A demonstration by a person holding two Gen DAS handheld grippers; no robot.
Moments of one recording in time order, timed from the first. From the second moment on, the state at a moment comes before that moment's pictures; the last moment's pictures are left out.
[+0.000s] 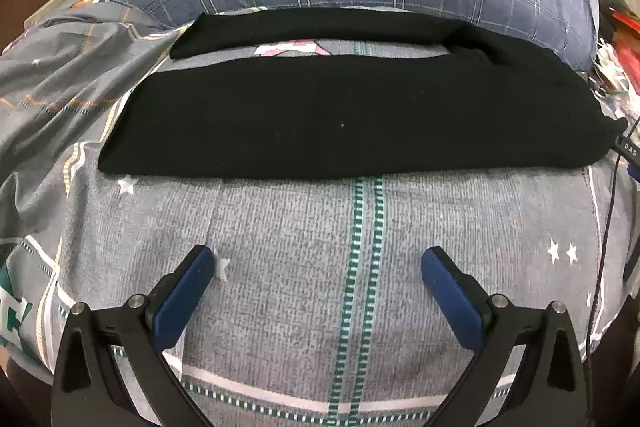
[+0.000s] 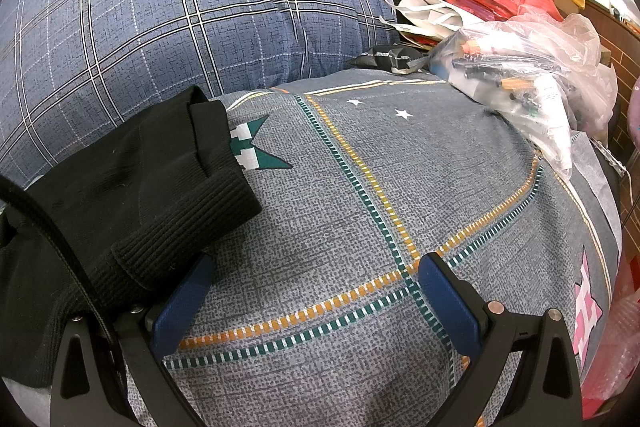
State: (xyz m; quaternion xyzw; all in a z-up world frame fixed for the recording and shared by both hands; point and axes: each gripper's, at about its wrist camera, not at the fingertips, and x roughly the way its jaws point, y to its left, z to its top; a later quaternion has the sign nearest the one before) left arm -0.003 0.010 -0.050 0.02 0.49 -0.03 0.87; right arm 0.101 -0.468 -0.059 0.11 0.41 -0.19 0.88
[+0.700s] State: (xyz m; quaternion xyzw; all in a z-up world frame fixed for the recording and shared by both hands) left arm -0.006 0.009 -0.035 0.02 0.51 -0.01 0.86; right arm 0.090 -0.473 -0.055 0.13 0.42 -0.15 0.89
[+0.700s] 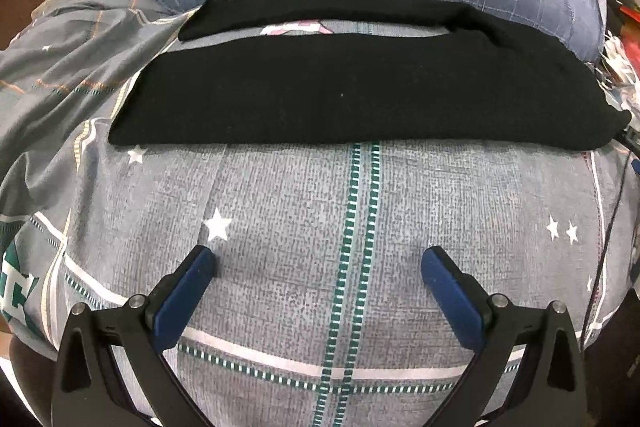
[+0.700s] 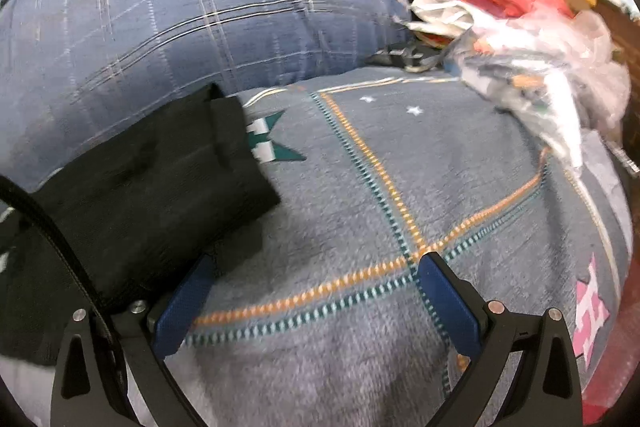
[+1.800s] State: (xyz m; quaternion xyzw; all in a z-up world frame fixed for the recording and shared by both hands) left arm -0.027 0.026 0.026 0.01 0.43 0.03 0.90; right arm 0.023 -0.437 -0.003 0.08 0.27 -0.26 0.93
